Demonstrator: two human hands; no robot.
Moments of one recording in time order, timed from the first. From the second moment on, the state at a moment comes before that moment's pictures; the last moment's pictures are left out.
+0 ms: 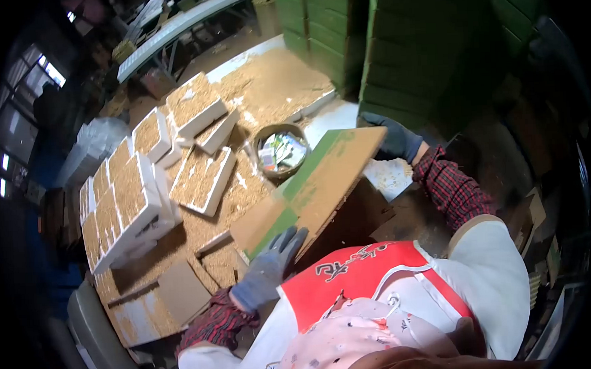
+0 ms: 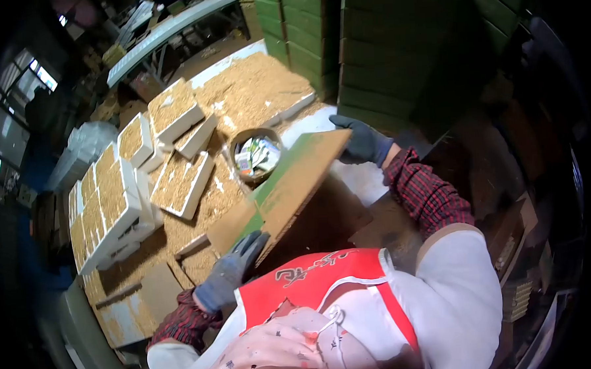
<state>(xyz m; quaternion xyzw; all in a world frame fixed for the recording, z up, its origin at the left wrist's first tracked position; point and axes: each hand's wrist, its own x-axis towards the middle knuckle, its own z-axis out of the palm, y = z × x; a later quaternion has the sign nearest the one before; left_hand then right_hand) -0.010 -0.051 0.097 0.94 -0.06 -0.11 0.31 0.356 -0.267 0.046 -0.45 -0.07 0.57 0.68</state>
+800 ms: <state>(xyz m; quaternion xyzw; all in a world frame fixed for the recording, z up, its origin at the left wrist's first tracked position) 0.103 -0.102 0.077 0.93 -0.02 0.26 0.25 0.318 -0.238 0.022 -0.49 -0.50 0.46 0.55</state>
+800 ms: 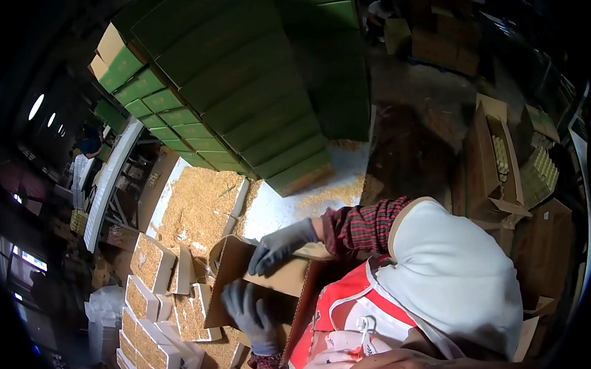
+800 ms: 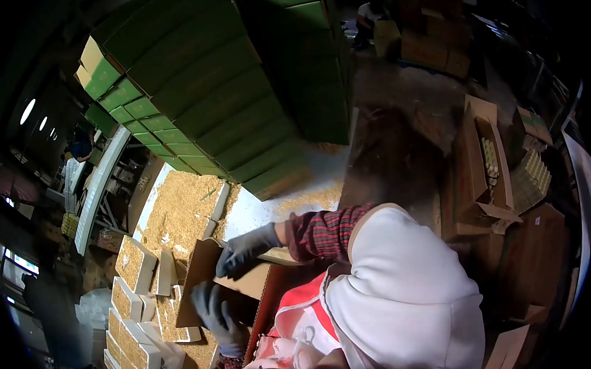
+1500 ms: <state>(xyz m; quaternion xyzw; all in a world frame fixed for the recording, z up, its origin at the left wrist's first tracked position) 0.047 -0.051 -0.011 0.75 0.29 0.16 0.58 0.324 -0.244 0.065 -0.54 -0.52 0.20 0.62</state>
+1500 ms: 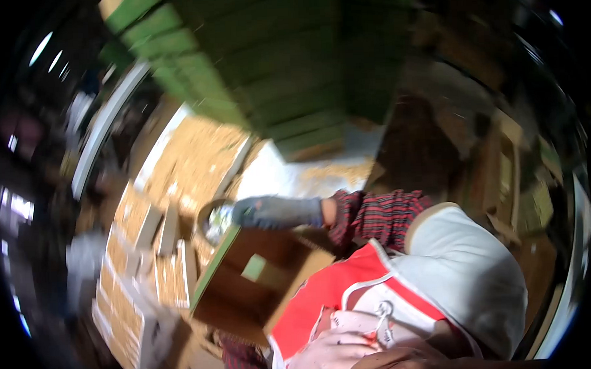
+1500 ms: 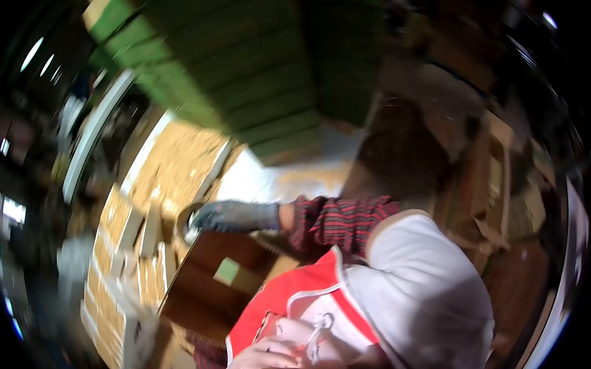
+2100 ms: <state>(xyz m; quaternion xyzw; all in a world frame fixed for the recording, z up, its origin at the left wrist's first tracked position) 0.025 -0.074 0.002 0.66 0.40 0.27 0.58 0.583 -0.050 -0.175 -0.88 -0.47 -0.11 0.00</state>
